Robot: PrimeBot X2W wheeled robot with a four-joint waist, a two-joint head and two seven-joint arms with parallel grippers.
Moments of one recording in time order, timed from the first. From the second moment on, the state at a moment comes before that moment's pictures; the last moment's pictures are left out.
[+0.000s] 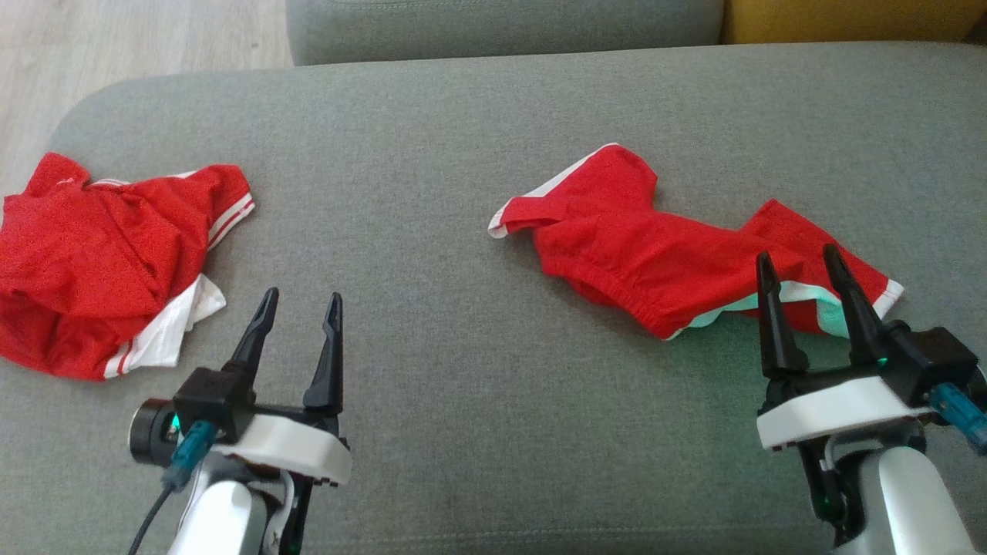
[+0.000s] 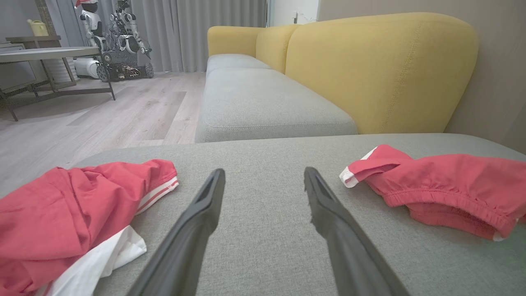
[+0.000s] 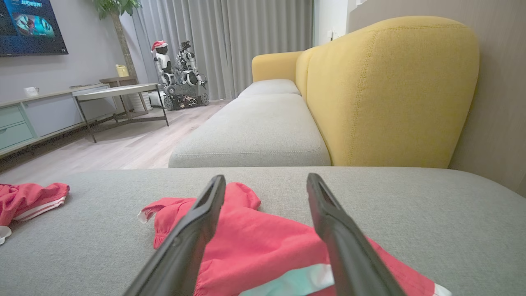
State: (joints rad) left arm -0.08 0.13 -0.26 0.16 -0.19 0.05 -0.25; right arm -0.06 -0.05 0.02 0.06 0.11 0.13 -0.09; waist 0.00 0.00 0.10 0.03
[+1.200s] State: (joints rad) left arm -0.46 0.06 -0.78 0.46 -0.47 -0.12 -0.19; right arm -0.18 -0.05 0.07 0.05 0.16 0.13 -0.10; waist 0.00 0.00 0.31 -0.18
